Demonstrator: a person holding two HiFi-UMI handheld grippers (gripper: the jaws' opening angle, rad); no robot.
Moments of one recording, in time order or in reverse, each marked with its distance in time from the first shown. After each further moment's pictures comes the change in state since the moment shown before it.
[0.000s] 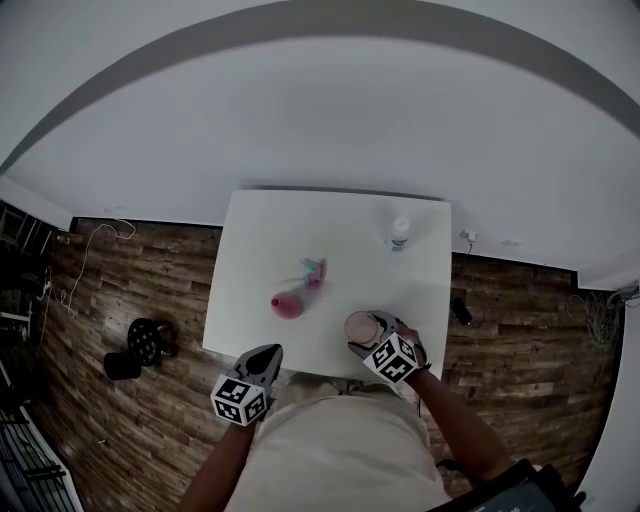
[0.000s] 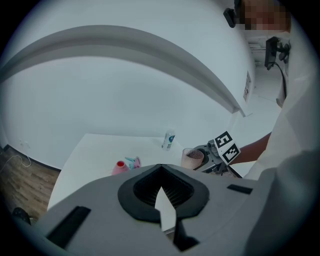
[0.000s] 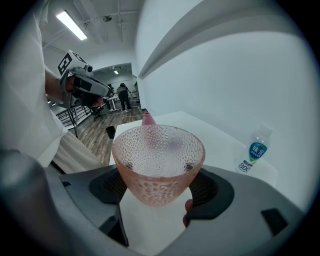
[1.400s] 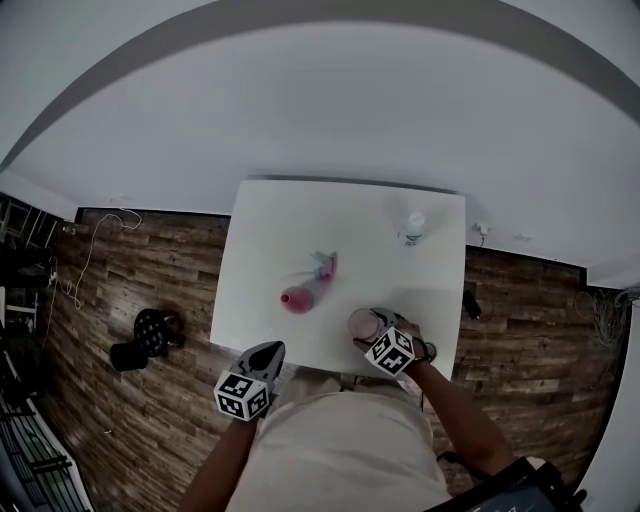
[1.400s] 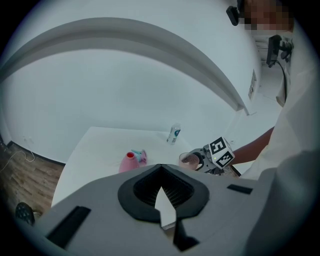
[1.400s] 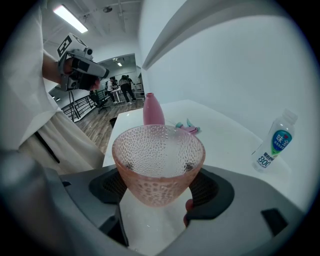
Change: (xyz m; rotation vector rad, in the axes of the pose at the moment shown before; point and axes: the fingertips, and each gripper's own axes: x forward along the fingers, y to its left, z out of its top) left arm -0.002 0.027 -0.020 -0.028 0.059 0.024; right arm 0.056 0.011 -0.030 -0.034 0.090 0.057
